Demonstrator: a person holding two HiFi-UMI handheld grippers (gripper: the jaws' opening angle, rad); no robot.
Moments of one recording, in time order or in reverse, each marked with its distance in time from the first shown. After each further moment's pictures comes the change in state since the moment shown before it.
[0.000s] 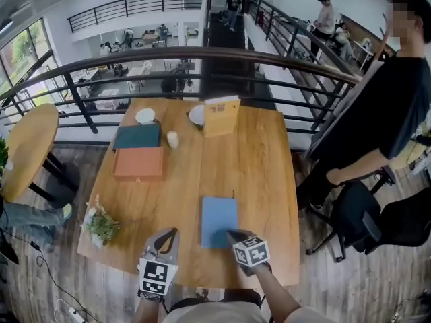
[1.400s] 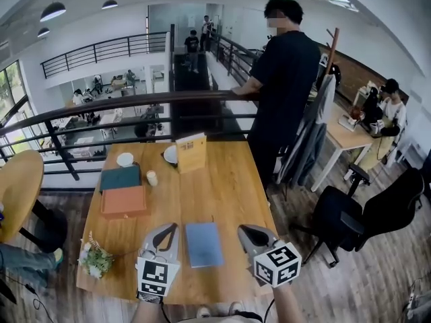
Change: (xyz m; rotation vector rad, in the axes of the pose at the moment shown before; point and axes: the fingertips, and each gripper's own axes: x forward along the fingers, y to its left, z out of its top) left arm -0.014 -0.022 0.152 0.165 -0.273 -0.087; right arm -0.239 0.050 0.165 -0.134 -0.496 -0.219
